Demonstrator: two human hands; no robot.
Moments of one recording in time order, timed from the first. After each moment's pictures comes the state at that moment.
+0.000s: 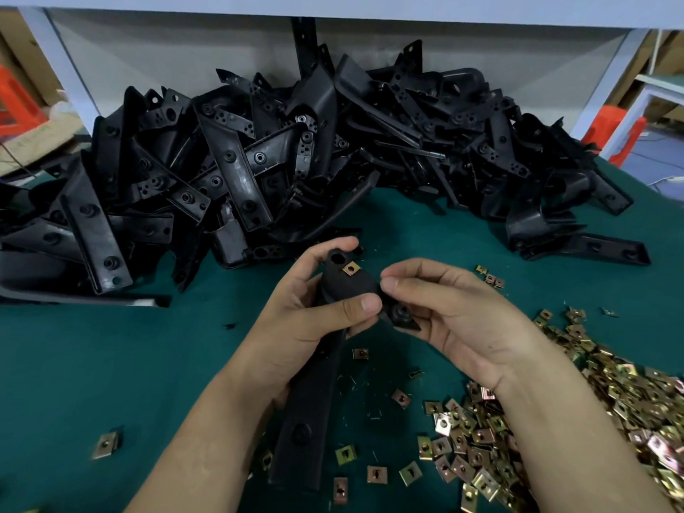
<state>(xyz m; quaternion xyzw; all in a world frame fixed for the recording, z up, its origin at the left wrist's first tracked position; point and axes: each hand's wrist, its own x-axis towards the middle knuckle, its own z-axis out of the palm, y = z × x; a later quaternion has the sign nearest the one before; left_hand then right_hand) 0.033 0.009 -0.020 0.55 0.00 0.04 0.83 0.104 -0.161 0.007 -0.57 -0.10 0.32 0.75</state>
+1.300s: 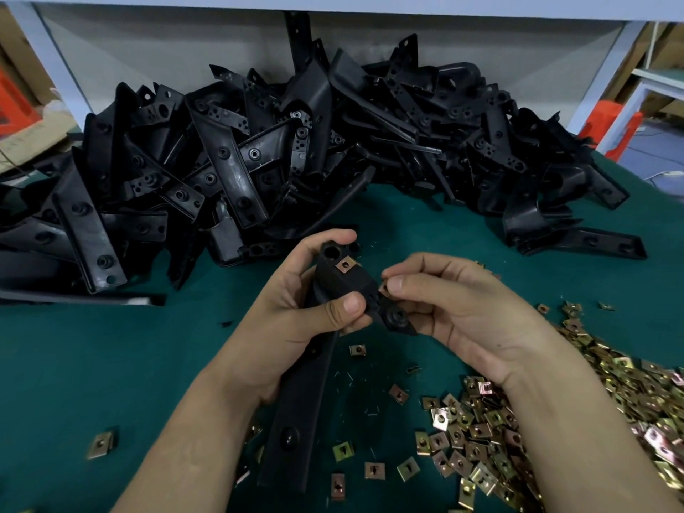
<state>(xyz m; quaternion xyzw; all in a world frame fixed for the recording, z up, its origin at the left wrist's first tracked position) 0.028 0.014 -0.018 0.58 -0.06 0.05 0.81 0.103 -0.169 0.013 -0.59 -0.14 0.32 0.73</state>
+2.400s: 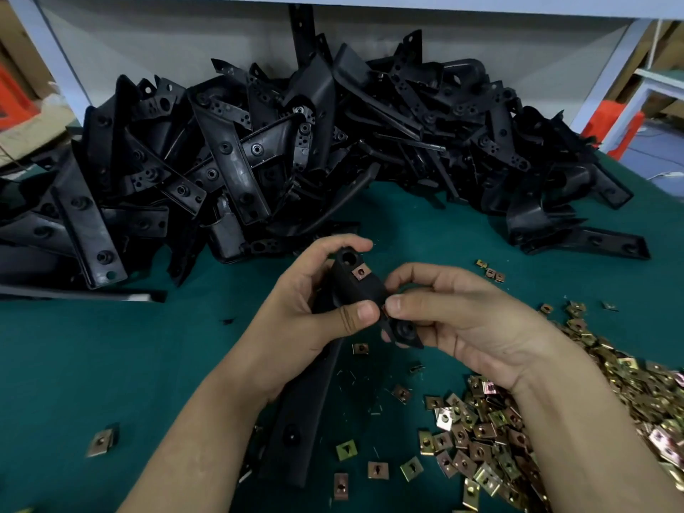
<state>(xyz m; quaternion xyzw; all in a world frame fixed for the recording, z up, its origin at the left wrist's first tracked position) 0.031 0.018 -0.025 0.70 -0.06 0.07 0.71 0.102 -0.170 0.012 -0.61 -0.15 0.38 0.68</state>
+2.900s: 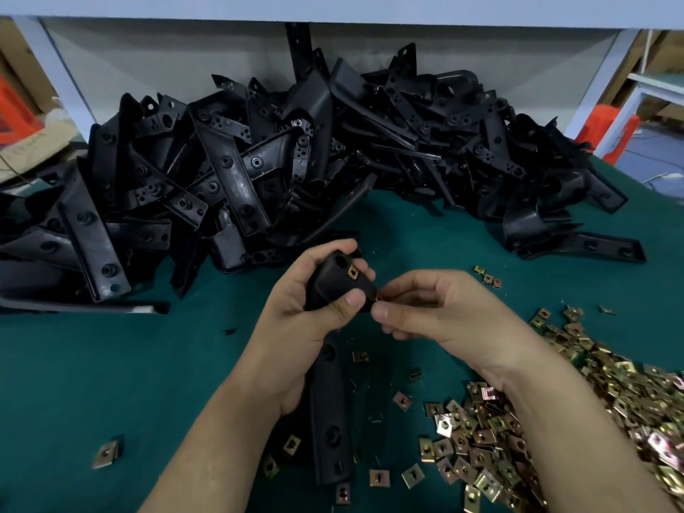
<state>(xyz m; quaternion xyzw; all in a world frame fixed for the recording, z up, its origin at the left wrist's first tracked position) 0.034 0.009 -0.029 0.61 -0.01 0.11 0.79 0.108 -0.168 -0.001 -0.72 -0.18 0.26 0.61</state>
